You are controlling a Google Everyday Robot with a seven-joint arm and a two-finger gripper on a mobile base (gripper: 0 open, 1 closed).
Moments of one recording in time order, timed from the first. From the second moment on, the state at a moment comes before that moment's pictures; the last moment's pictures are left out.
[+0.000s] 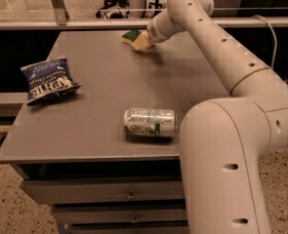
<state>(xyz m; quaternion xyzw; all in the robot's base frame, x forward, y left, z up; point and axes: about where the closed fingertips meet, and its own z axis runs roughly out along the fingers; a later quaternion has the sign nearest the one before) 0.876 -0.038 0.848 -0.33 0.85 0.12 0.40</state>
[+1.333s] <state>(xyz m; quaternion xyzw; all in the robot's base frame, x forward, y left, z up) 0.711 -0.094 0.907 -0.50 0.79 0.13 0.35</state>
